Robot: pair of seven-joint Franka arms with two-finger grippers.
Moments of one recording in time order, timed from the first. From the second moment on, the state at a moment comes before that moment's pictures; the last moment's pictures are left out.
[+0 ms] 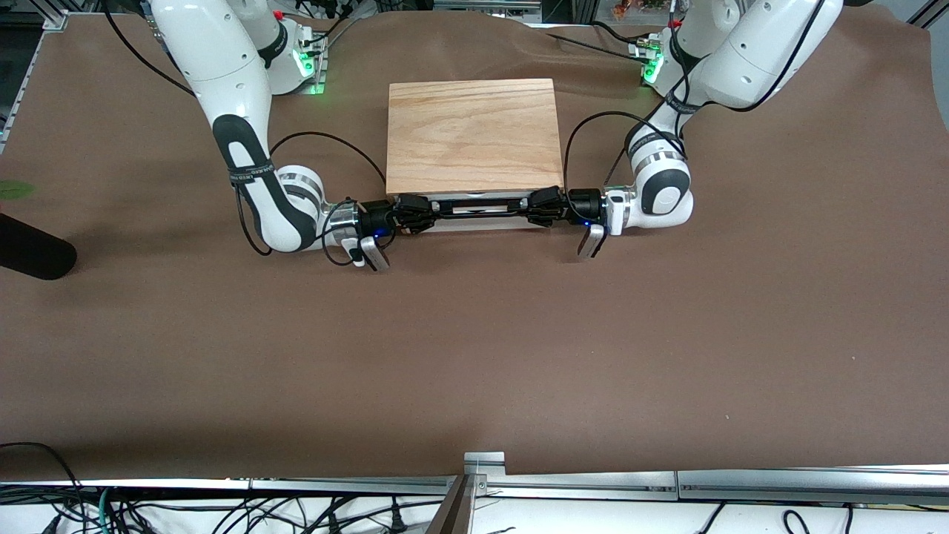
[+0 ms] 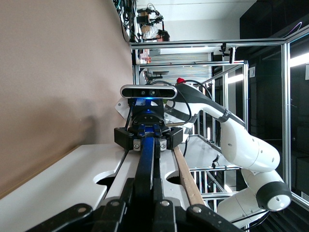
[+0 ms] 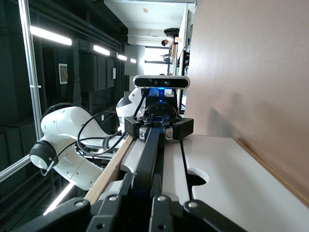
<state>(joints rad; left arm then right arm) -0.05 0.58 -0.33 -2.22 -1.88 1.85 1.33 0.40 0.67 -0.02 -2.03 1.82 1.62 -1.21</state>
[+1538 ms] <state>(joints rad) -0.06 0.63 -0.29 -2.08 -1.84 1.88 1.19 0.40 0.73 -0.04 -1.85 1.80 1.70 -1.10</state>
